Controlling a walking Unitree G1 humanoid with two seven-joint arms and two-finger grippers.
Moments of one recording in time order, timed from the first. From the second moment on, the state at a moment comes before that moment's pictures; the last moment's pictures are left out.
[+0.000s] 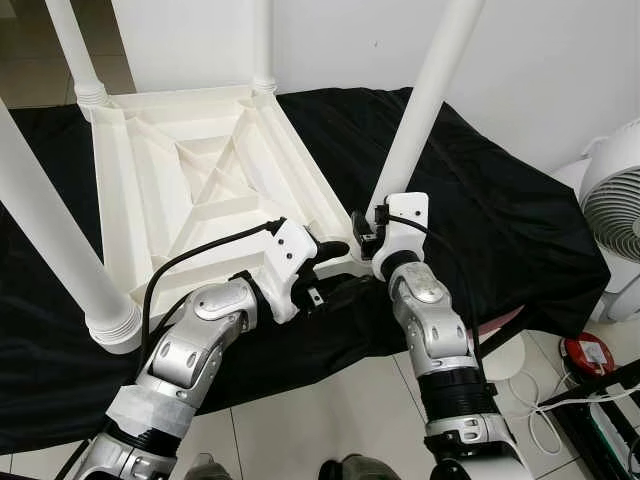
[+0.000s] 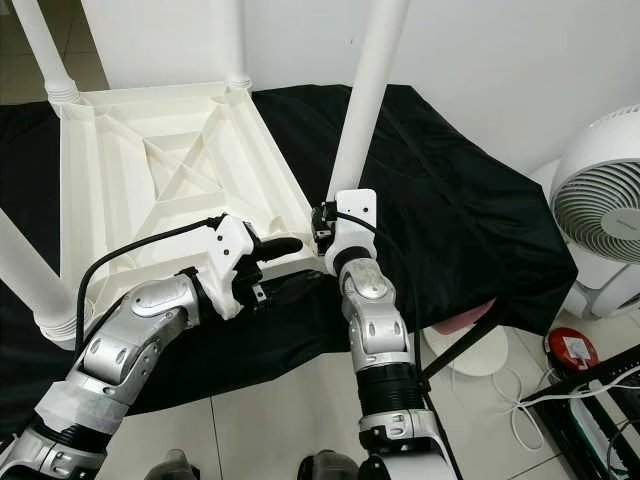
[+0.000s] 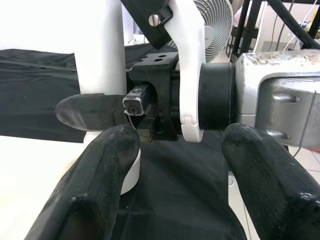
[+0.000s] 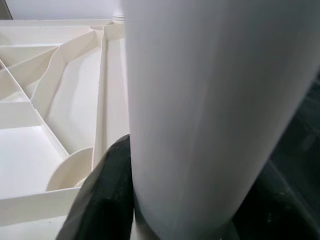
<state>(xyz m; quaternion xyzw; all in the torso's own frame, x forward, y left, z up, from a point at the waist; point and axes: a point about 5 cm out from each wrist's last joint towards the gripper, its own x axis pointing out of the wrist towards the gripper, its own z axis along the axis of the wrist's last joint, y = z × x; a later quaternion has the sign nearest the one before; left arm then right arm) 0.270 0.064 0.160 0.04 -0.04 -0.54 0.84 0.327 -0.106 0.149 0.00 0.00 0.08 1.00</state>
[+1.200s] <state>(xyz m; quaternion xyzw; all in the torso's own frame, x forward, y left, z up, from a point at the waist) 0.269 0.067 0.154 0.06 -0.03 -0.54 0.84 0.345 -0.162 0.144 -0.04 0.00 0.36 0.93</state>
